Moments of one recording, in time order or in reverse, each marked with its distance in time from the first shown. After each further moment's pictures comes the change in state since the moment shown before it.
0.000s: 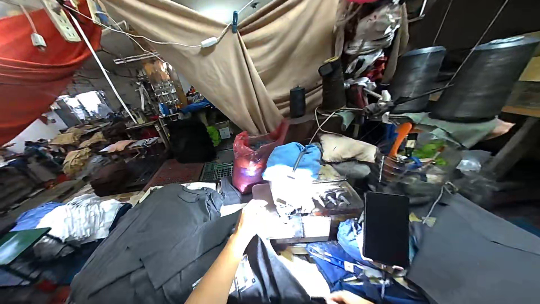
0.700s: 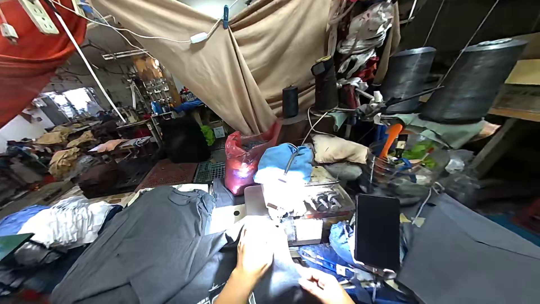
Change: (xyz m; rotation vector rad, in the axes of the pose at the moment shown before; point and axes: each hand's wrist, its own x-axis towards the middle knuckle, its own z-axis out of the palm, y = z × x) left_hand -0.054 -0.011 0.071 0.330 0.348 0.268; right_hand 0.058 0.017 0.030 0.637 -0.017 -0.041
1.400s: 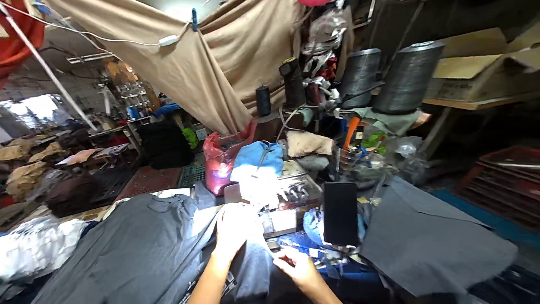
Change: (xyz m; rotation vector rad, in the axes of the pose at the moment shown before) left_hand 0.048 -0.007 -0.008 0.034 -0.273 -0.149; right_hand 0.011 -0.012 0.008 -0.245 0.155 -0.097
